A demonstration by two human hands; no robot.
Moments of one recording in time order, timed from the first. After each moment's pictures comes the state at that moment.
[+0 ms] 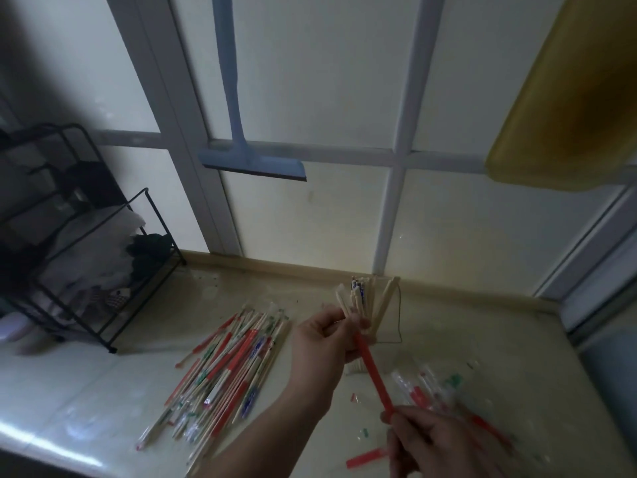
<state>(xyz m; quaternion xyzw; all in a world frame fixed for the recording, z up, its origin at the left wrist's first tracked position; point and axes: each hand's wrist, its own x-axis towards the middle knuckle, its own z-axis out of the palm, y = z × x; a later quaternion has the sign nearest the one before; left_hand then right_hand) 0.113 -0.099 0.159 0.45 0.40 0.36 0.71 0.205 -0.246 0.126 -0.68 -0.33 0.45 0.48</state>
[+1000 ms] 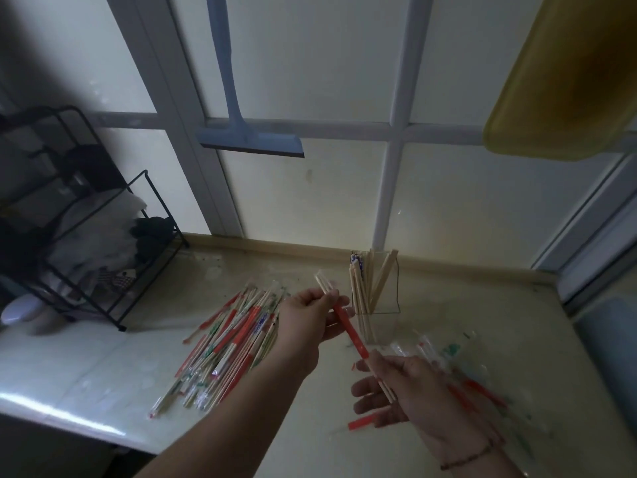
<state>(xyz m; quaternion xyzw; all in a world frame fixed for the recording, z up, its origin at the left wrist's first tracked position) 0.102 -0.079 0.132 0.38 0.46 0.33 0.73 0.206 -0.222 0.120 -0.64 -0.25 0.56 0.47</state>
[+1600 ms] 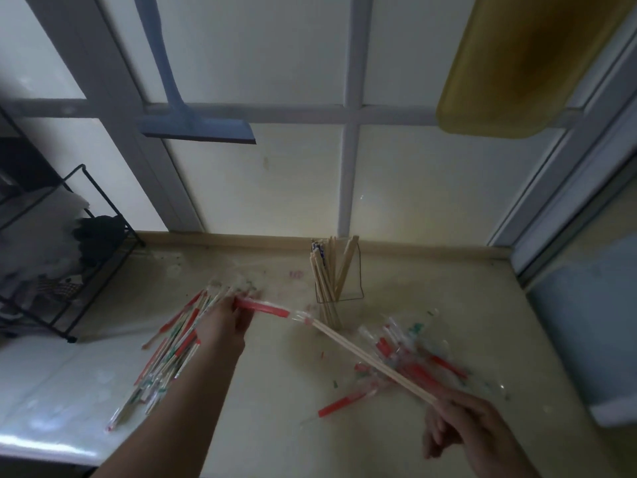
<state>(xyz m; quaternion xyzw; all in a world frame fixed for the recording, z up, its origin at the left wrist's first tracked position) 0.073 -0.008 0.055 0.14 0.53 0.45 0.70 0.255 -0.323 0.092 -0.62 -0.28 0.43 0.59</state>
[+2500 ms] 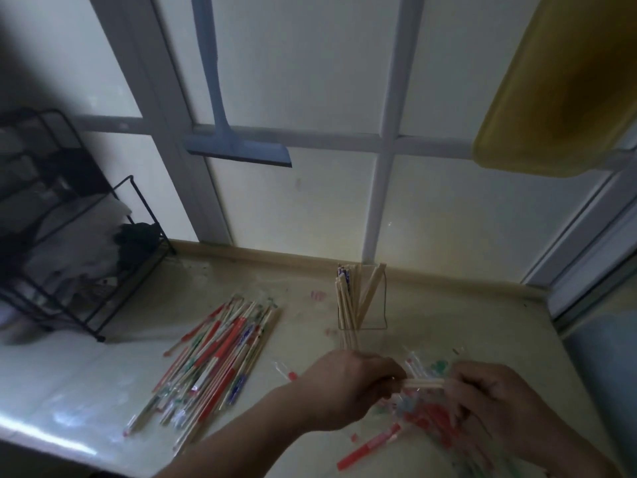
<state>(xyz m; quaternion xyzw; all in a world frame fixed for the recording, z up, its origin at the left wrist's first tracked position) 0.122 -0.113 0.120 0.94 0.08 0.11 0.30 0.309 -0.264 0.143 -0.69 -0.49 0.34 0.40</state>
